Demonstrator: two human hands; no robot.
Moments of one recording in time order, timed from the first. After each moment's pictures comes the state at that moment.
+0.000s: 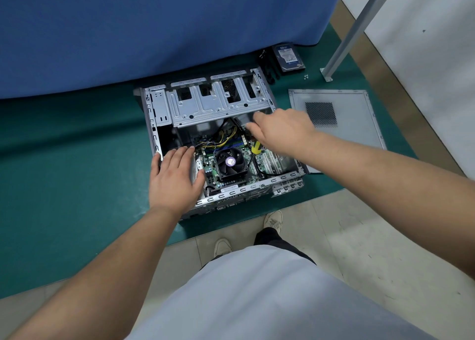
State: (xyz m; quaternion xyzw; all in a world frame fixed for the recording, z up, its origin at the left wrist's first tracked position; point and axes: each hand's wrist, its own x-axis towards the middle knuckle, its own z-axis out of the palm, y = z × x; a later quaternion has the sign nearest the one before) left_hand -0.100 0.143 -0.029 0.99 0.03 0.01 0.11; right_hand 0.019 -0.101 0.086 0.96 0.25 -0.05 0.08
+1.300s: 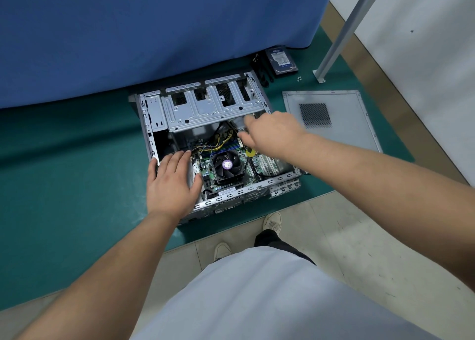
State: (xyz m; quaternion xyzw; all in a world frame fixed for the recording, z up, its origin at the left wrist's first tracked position) left_hand -0.100 0.142 -0.028 0.99 0.03 0.01 0.10; right_hand 0.017 -0.095 0.084 0.95 0.30 -0.04 0.09
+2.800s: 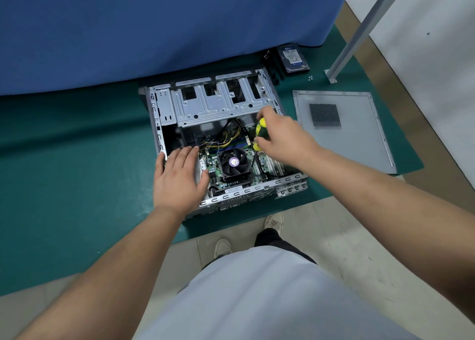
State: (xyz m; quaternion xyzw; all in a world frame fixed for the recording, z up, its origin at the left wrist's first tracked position) left_hand -0.100 0.142 -0.029 0.99 0.03 0.02 0.11; right_hand 0.004 -0.103 0.071 0.96 0.21 -0.08 -0.15
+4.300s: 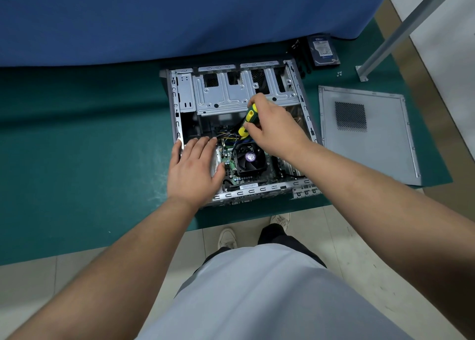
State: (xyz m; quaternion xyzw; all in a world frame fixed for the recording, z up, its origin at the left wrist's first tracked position) left_hand -0.098 0.147 -0.042 0.99 0.04 0.04 0.10; right_hand 0.023 -0.043 0.048 0.94 0.26 -0.07 -0.23
